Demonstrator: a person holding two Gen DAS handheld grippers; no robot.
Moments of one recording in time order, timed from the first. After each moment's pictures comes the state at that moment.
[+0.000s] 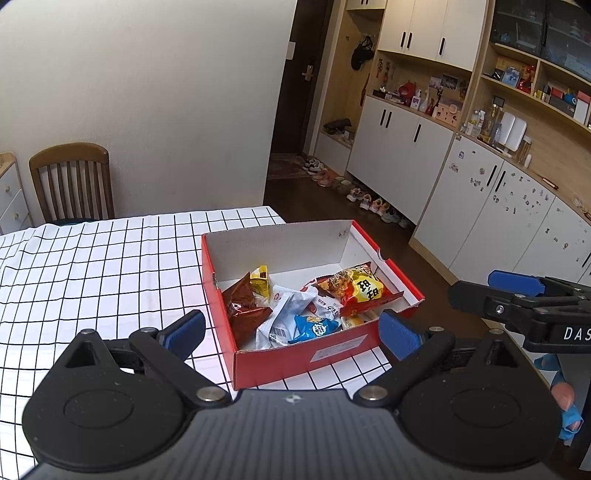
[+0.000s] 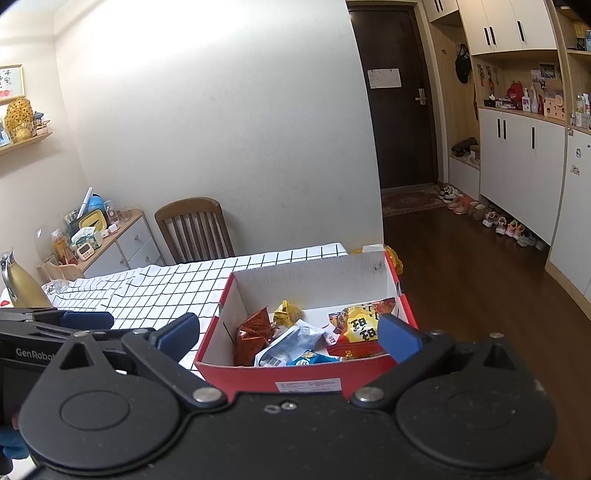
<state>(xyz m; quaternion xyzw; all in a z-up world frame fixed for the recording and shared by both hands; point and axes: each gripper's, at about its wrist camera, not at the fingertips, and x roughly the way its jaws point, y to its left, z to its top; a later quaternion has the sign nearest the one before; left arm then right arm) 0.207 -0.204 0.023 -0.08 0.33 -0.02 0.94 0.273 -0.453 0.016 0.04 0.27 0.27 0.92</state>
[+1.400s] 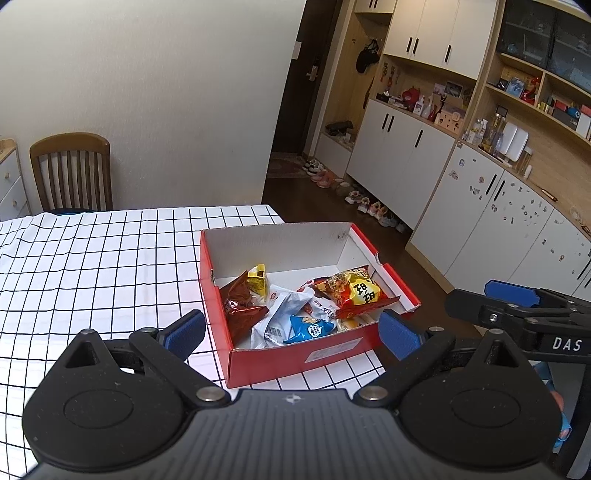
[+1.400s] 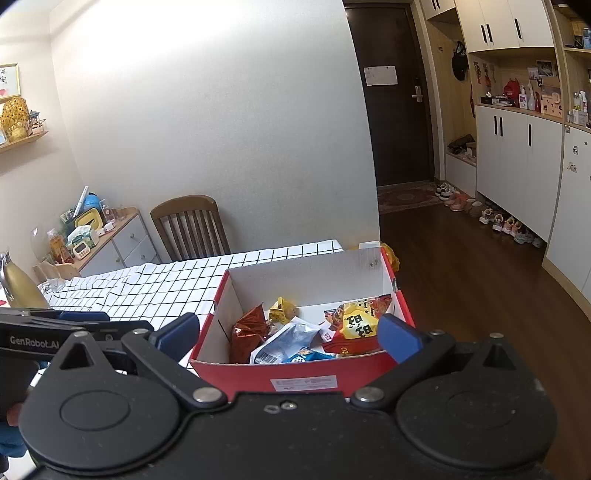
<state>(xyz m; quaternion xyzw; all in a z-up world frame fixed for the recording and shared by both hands) 0.207 -0.201 0.024 -0.10 0.33 -0.02 0.94 0.274 -0.453 0.014 0.04 0.28 0.26 0.92</state>
